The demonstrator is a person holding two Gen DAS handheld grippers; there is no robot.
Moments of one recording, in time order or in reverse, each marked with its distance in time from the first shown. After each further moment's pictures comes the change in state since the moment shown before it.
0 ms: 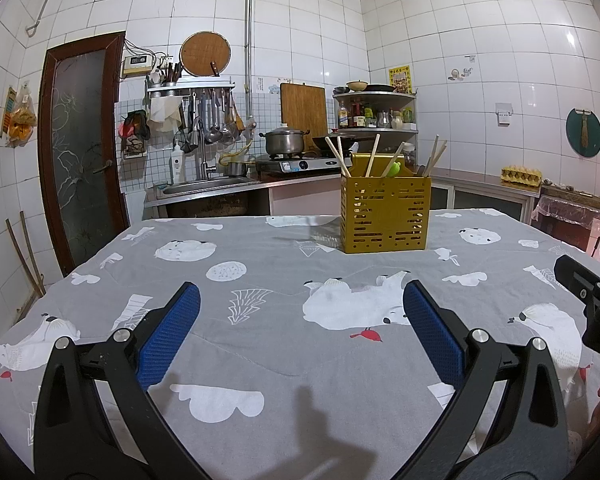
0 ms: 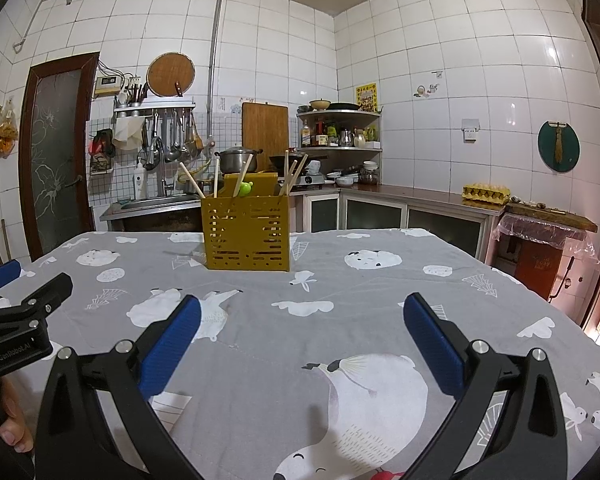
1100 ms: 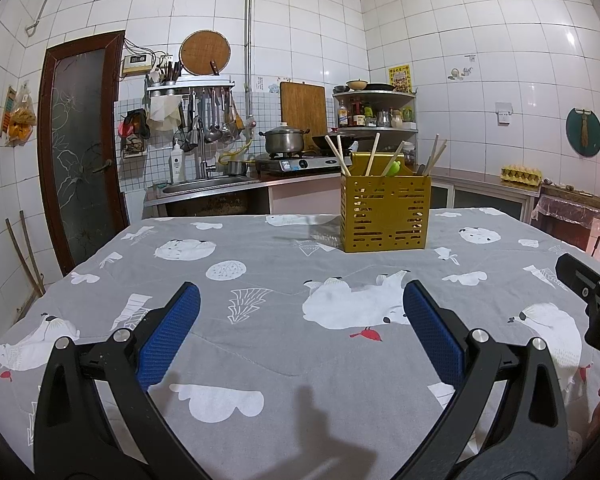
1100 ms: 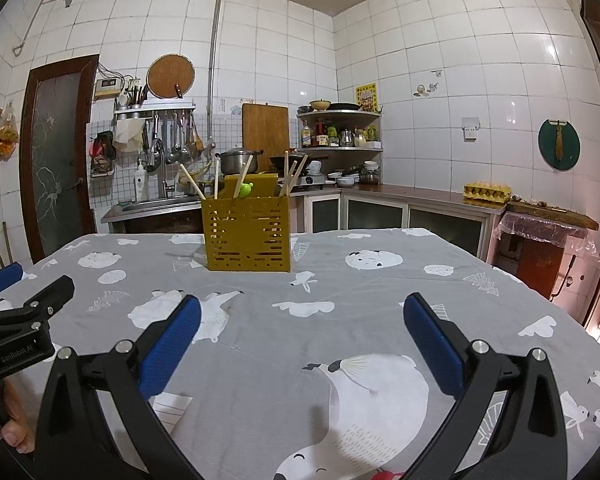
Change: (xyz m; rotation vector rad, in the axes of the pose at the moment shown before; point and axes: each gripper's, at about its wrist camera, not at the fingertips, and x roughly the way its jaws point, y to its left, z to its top) left arm 0.000 0.000 0.000 0.000 0.005 0.000; right arm 0.002 -0.002 0.001 0.006 0.001 0.005
